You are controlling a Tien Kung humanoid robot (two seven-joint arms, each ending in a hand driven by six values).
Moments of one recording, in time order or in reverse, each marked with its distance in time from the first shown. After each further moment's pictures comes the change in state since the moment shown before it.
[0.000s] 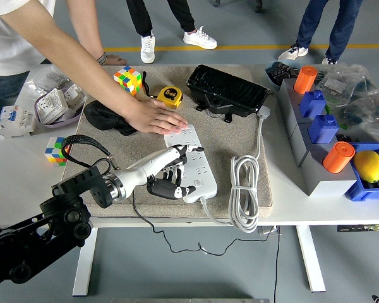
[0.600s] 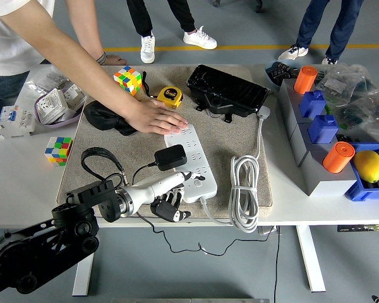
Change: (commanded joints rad) left arm -0.007 -0.013 0.072 0.004 0.045 -0.061 0.082; right arm -0.002 0.003 0.002 0.000 0.002 0.000 0.002
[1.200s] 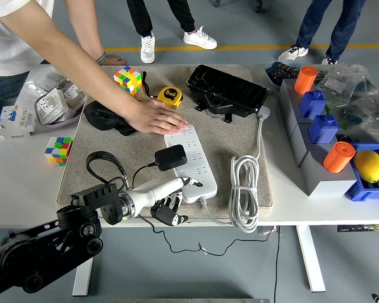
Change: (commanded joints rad) left arm -0.013 -0.015 0.025 0.049 0.013 0.003 0.012; right arm 0.000 -0.002 0.012 0.008 -0.009 0.000 0.000
